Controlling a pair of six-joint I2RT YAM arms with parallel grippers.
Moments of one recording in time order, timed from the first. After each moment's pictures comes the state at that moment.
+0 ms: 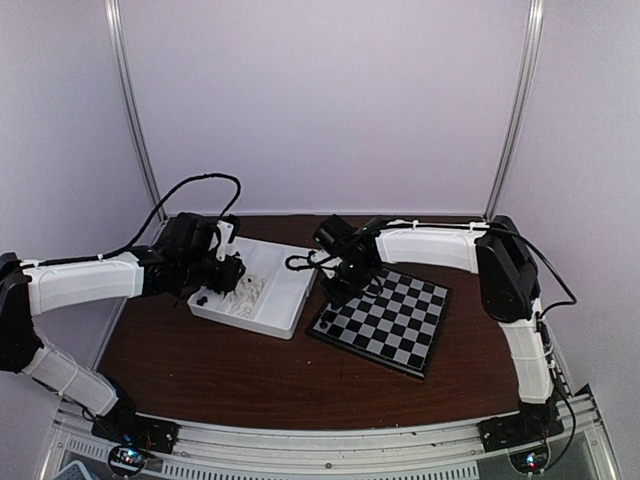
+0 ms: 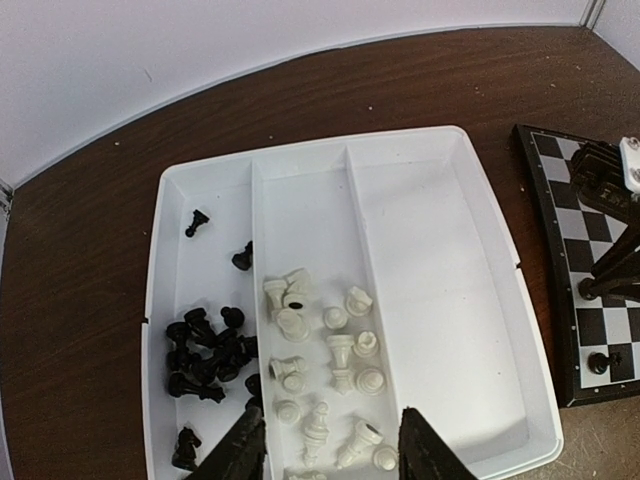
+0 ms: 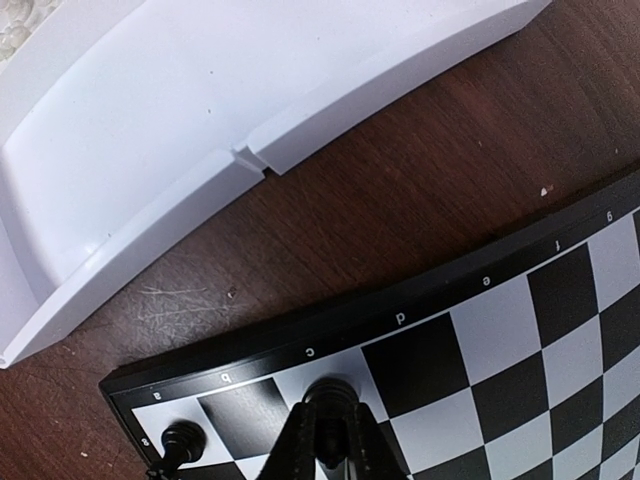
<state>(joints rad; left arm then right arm) -0.61 1.39 0.87 -0.16 -0.20 -0.12 0.84 2.22 1.82 -0.78 0.03 0.11</state>
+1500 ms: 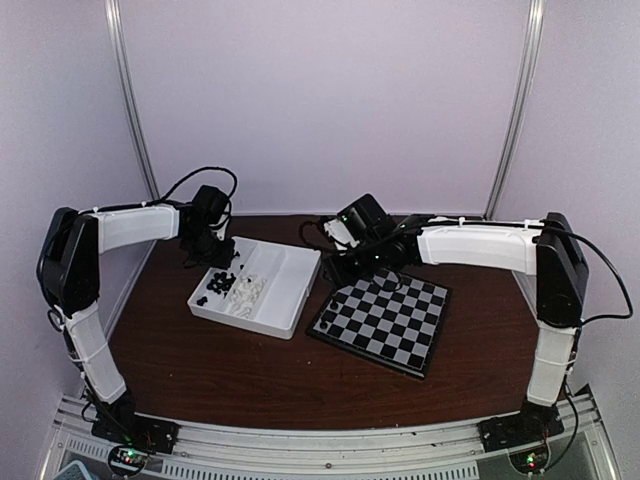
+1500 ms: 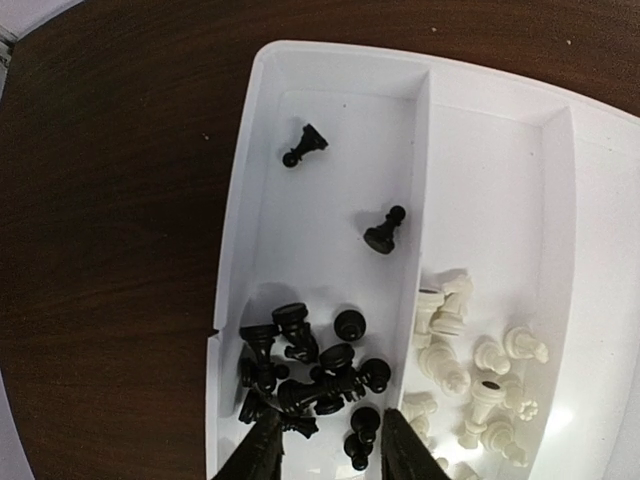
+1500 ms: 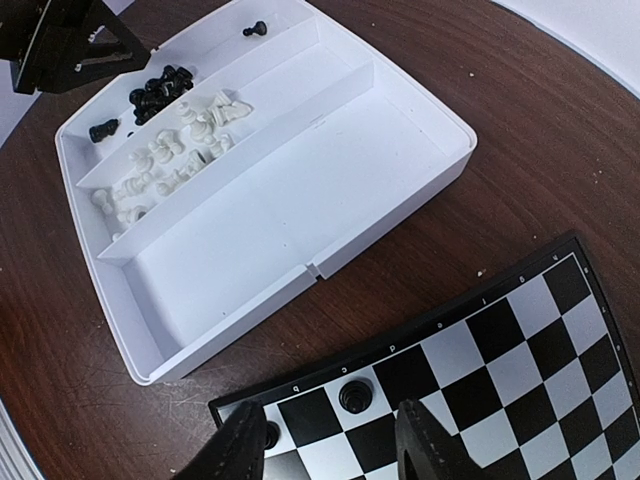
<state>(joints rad) -0.39 1.83 1.36 -0.58 -0.15 -0.21 0.84 1.91 1.52 -0.41 0.00 0.19</state>
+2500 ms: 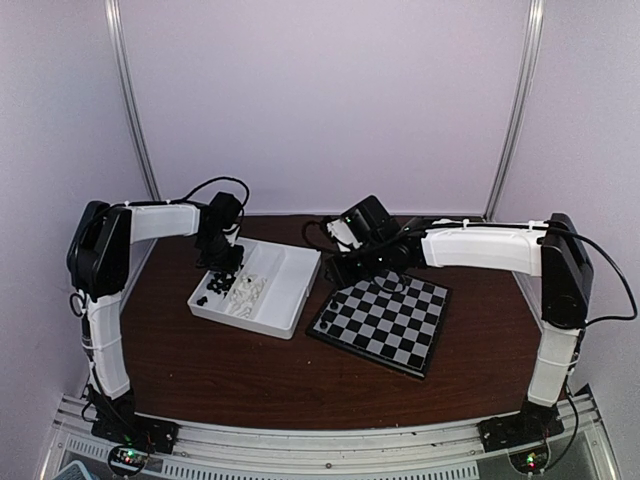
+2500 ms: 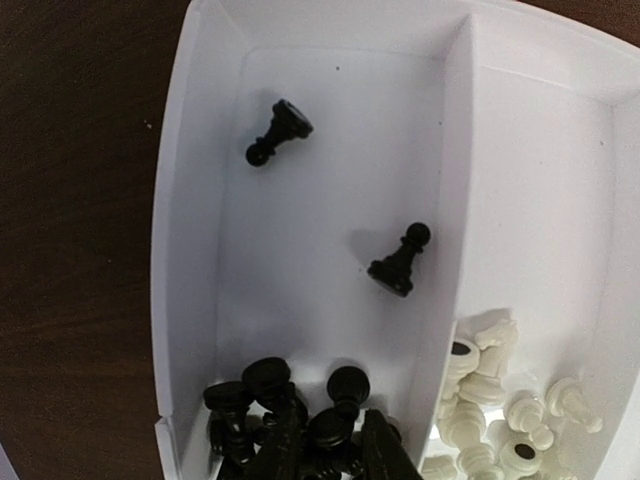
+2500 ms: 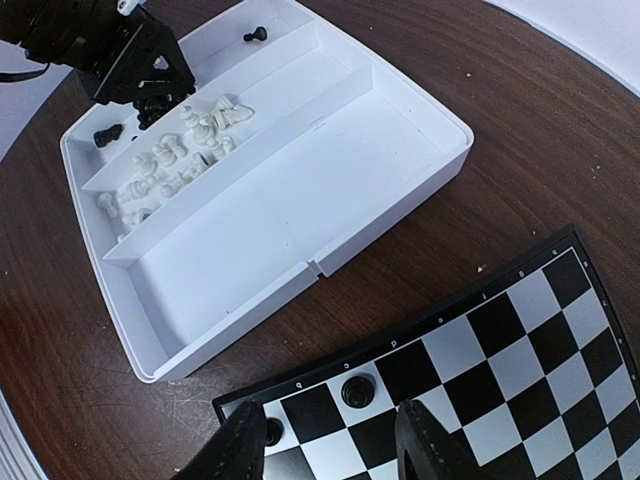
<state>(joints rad) -0.38 2.06 1.54 -0.68 -0.15 -0.20 0.84 1.88 1.47 -0.38 0.00 0.21</state>
